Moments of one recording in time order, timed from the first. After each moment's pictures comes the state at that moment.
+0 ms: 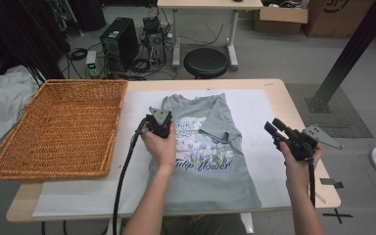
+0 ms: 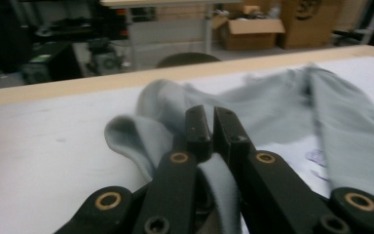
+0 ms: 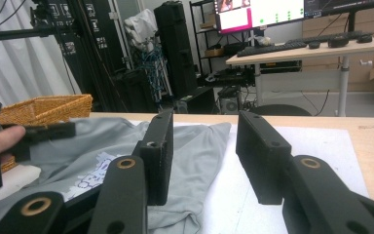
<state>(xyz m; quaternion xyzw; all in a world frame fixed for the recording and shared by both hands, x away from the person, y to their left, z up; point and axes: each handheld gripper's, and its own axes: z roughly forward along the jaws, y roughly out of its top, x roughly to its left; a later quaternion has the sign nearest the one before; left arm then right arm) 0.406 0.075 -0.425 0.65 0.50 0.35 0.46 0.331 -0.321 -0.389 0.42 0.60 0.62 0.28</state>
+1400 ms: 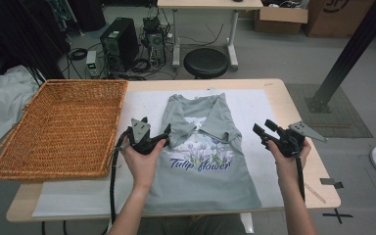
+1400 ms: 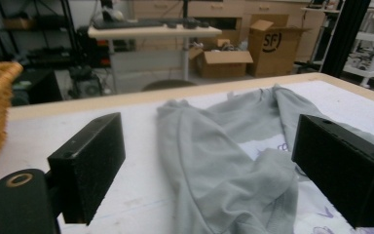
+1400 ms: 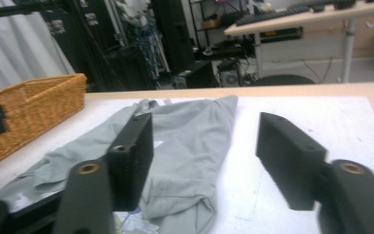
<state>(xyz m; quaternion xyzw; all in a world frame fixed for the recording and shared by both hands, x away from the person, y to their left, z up) 0.351 0.129 -0.414 0.63 0.46 0.36 0.52 0.347 -0.298 -0.398 0.46 0.62 0.59 0.24</state>
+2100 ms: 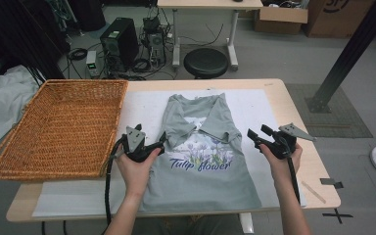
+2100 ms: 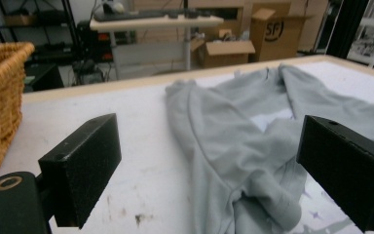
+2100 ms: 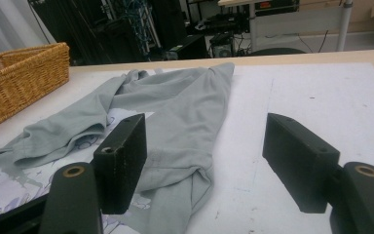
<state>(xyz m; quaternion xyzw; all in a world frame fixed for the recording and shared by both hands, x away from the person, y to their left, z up) 0.340 0.143 -0.432 0.64 0.46 0.35 0.50 0.353 -0.287 -0.415 0.48 0.64 0.55 0.23</state>
